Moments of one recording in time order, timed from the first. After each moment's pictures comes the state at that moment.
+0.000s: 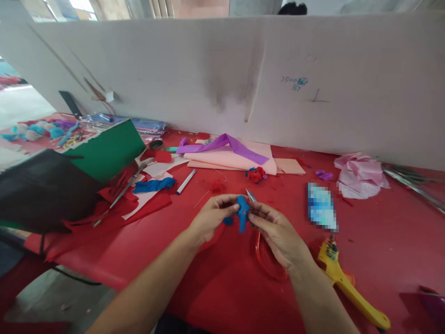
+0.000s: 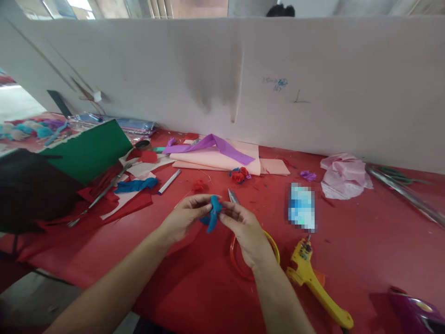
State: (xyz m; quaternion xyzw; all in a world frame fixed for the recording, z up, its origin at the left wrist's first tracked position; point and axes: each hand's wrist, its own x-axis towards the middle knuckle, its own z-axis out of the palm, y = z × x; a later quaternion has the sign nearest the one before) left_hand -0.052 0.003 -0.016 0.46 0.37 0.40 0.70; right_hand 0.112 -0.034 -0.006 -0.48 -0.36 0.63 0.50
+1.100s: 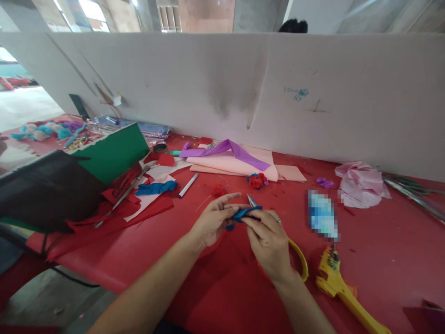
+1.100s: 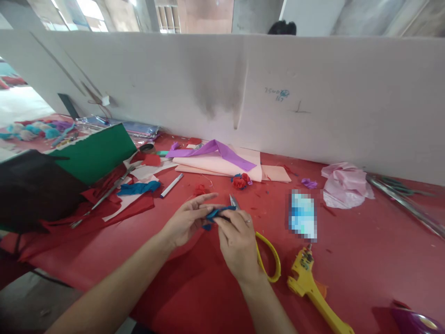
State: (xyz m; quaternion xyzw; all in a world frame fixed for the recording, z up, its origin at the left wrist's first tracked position) left_hand -0.049 0.003 -0.010 0.31 0.35 0.44 0.77; right_hand 0.107 -0.040 -0.023 -0.47 -0.76 0.02 0.46
